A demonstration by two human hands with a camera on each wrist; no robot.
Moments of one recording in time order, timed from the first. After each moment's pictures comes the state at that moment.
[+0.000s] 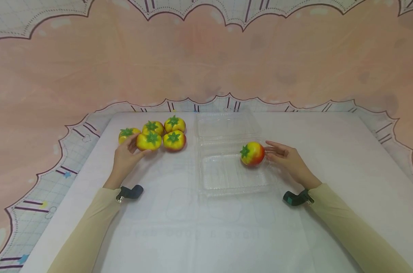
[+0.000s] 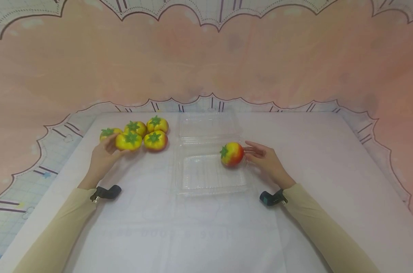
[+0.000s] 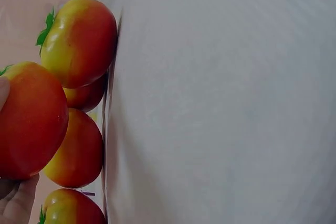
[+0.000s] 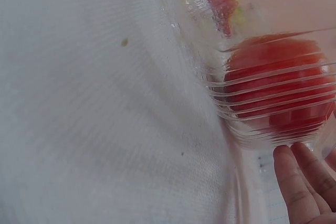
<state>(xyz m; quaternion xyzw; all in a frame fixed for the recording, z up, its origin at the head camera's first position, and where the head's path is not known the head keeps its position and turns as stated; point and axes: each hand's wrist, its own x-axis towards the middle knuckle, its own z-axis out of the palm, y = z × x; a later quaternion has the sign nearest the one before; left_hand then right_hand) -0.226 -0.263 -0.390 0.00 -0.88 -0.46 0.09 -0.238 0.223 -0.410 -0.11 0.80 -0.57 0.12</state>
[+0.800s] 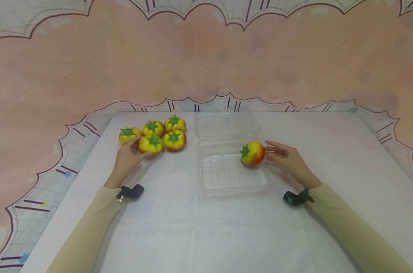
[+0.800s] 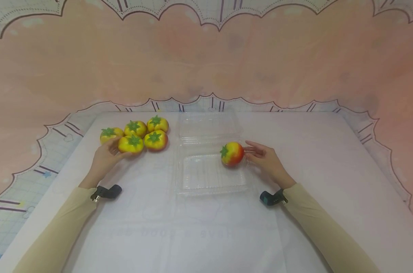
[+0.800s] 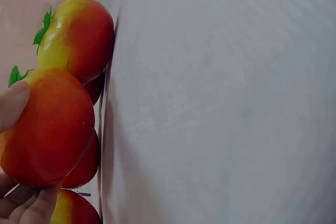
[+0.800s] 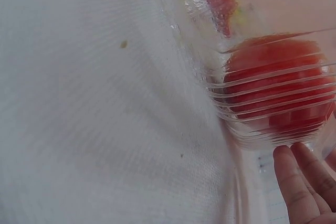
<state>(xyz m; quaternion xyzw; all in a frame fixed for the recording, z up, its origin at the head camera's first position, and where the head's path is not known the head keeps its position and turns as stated) -0.227 -0.265 -0.390 0.03 -0.89 -0.45 0.02 -0.236 0.222 -0.406 -0.11 0.80 -0.57 0.11</state>
